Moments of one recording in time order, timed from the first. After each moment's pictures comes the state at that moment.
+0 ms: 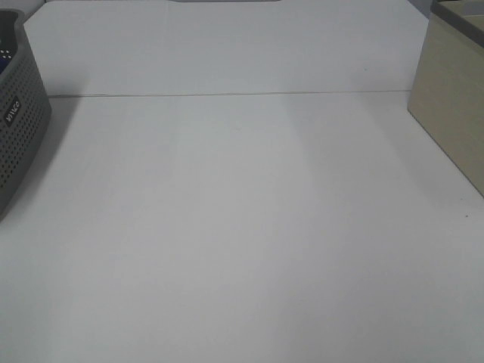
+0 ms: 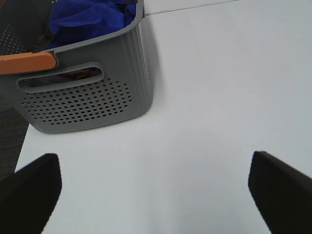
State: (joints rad) left arm 0.02 -0.01 -0.52 -0.01 1.08 0.11; right arm 0.00 0.00 -0.46 0.08 1.12 -0.12
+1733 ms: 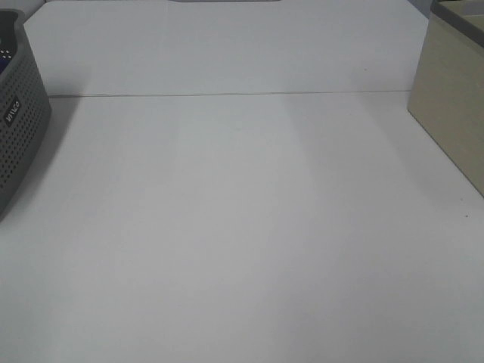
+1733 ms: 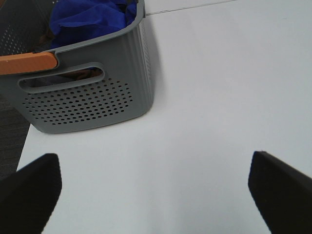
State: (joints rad) left arm 0.02 -0.01 -0.52 -0.01 1.08 0.11; right arm 0.00 0.00 -0.46 0.08 1.12 -0.12
